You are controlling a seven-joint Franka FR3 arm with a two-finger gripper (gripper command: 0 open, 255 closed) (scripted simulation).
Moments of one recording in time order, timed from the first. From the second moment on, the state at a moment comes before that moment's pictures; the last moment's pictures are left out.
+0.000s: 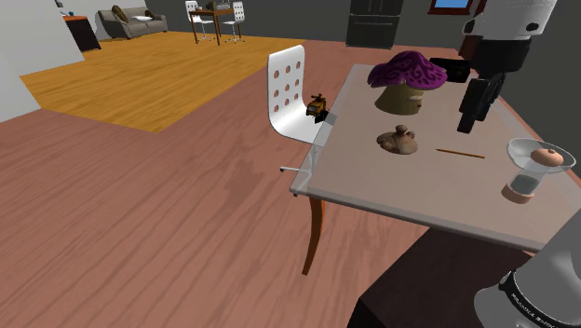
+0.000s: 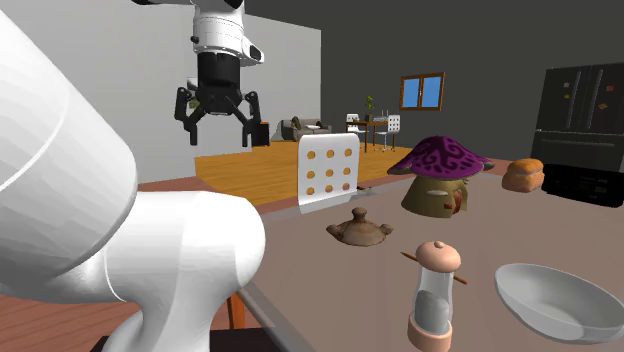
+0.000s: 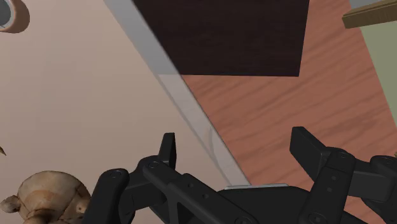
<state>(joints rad) -0.01 -0.83 -0.07 -2.43 -0.01 1.49 -0.12</state>
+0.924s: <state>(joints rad) -0.05 -0.44 -0.25 -2.31 -0.11 1.74 -0.30</state>
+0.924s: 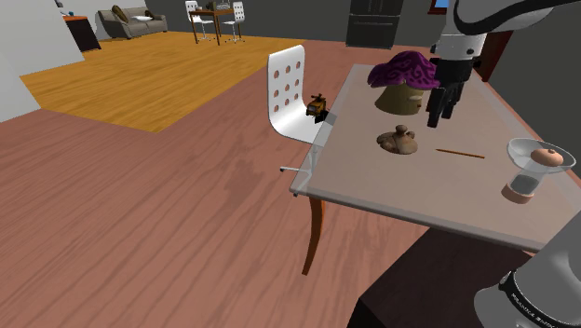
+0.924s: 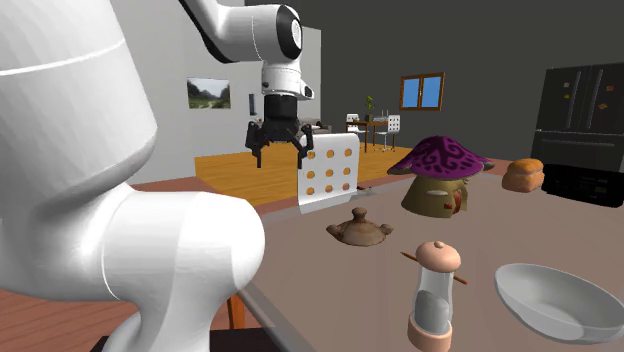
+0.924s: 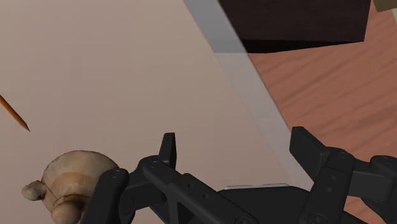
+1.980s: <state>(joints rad) -0.12 0.19 -0.39 -1.87 0.02 1.87 -0.56</state>
